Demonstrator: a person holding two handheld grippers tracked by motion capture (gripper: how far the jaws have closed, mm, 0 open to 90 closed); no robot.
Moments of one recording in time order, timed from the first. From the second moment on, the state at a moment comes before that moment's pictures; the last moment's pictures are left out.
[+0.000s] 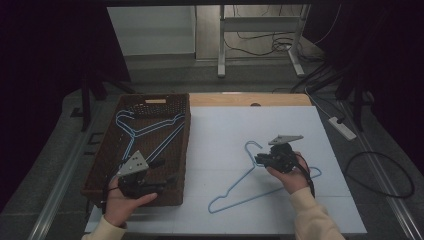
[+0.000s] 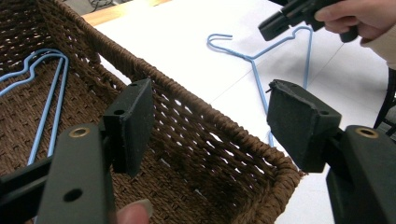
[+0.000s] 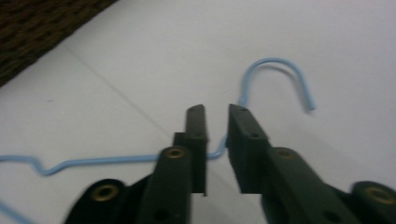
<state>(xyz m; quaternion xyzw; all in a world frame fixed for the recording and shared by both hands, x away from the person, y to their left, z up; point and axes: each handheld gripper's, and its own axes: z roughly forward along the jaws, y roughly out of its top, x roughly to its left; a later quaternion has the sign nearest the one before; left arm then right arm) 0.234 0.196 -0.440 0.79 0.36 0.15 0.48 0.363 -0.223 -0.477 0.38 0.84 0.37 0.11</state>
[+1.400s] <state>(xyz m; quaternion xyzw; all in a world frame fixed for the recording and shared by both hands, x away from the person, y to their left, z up) 0.233 0.195 -0.438 0.79 0.35 0.15 0.48 0.431 -0.162 -0.493 0.45 0.86 0.22 0.12</state>
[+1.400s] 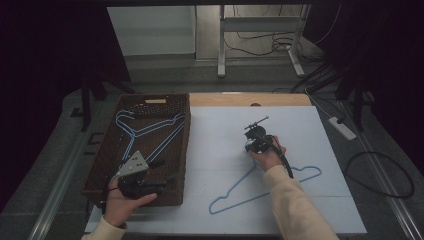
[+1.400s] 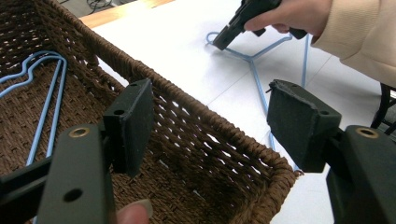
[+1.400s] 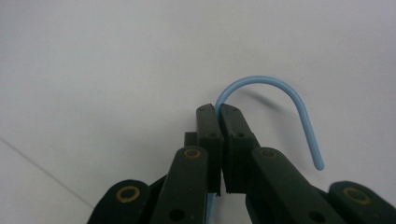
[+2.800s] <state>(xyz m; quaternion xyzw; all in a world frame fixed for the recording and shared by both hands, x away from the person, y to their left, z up) 0.267 0.083 -0.440 0.83 0.32 0.08 0.45 0.386 -0.177 -0.458 0.40 0.84 0.32 0.17</state>
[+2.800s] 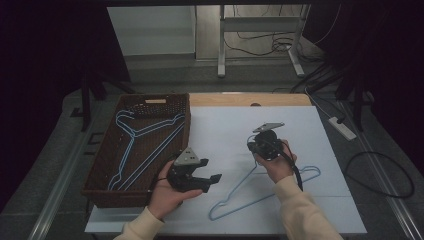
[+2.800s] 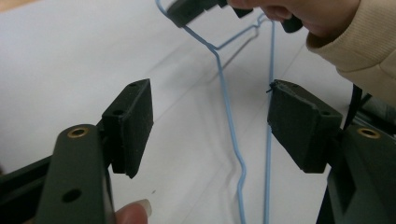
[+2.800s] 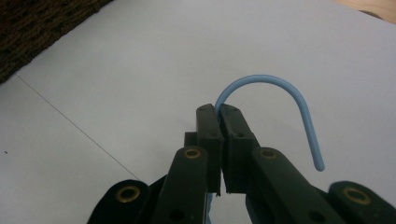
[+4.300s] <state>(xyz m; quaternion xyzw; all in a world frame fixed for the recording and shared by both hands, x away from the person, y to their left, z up) 0.306 -0.007 -0.512 0.86 0.33 -0.03 0.38 0.363 -0.188 -0.445 0.38 0.83 0.37 0.18</state>
